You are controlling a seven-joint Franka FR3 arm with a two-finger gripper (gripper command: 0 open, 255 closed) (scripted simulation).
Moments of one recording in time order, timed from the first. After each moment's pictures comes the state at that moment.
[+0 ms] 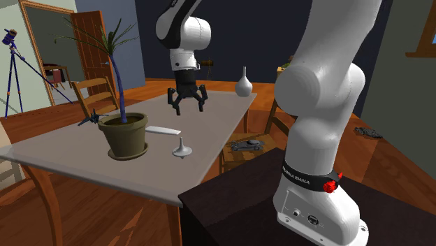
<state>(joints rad) -0.03 -0.07 0.21 -2.35 0.08 2.08 0.31</state>
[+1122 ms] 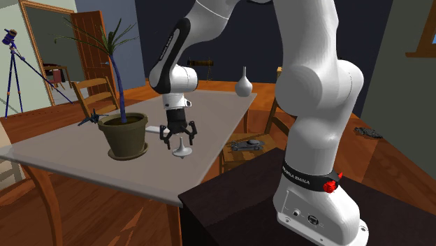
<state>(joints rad) 0.00 0.41 0.20 -2.17 0.07 2.29 0.43</state>
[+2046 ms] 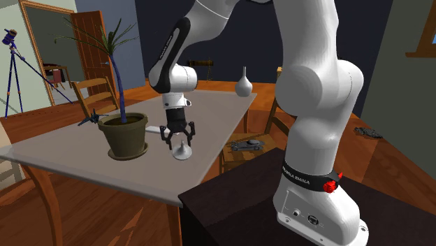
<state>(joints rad) 0.00 0.41 0.20 -2.17 0.07 2.29 0.43</state>
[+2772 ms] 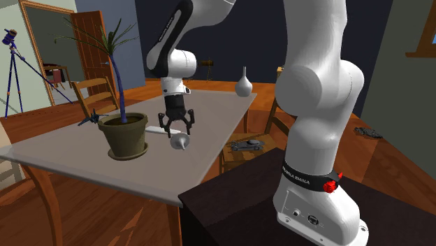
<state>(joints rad) -0.01 0.30 0.21 -2.17 0.09 2.17 0.43</state>
